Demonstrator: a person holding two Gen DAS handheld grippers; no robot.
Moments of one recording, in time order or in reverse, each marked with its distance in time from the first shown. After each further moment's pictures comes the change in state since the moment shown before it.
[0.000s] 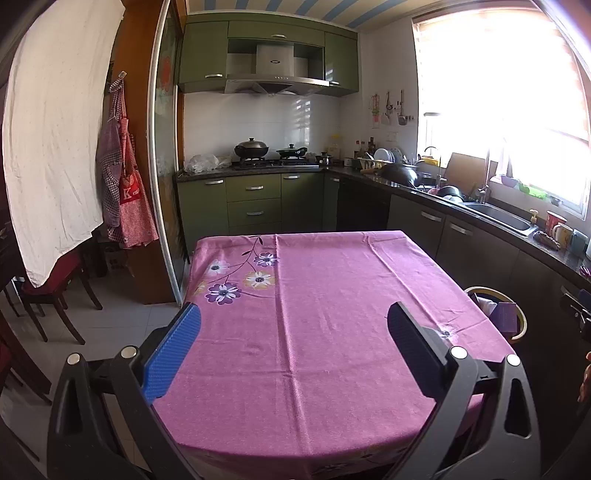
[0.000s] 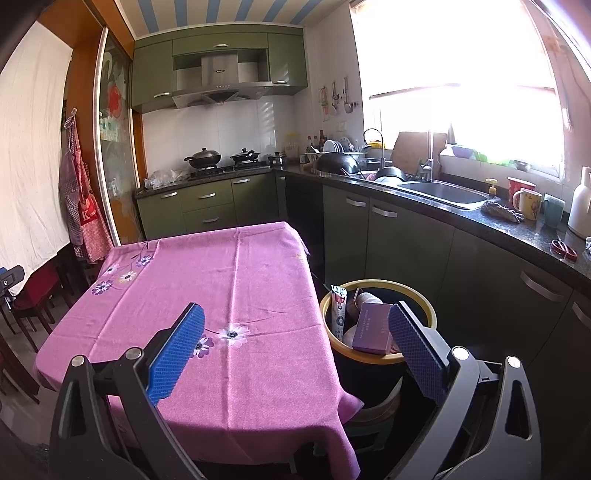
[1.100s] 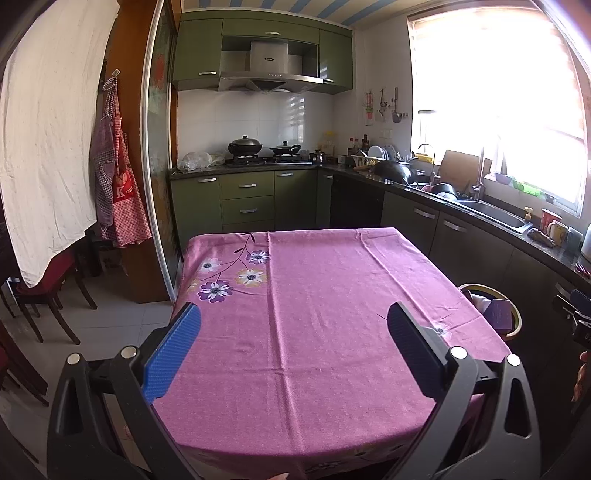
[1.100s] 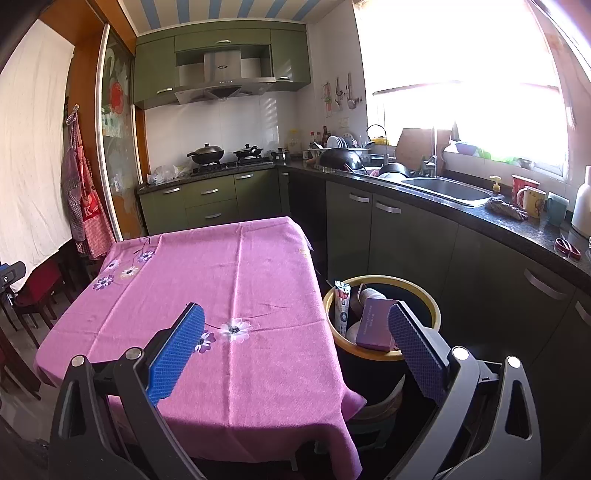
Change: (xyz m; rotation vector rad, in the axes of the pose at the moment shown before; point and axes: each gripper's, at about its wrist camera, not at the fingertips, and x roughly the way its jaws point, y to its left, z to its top) left arm 0.003 -0.006 -0.002 0.005 0.008 -0.021; right arm 0.003 0.008 -0.006 -0.006 0.015 0.006
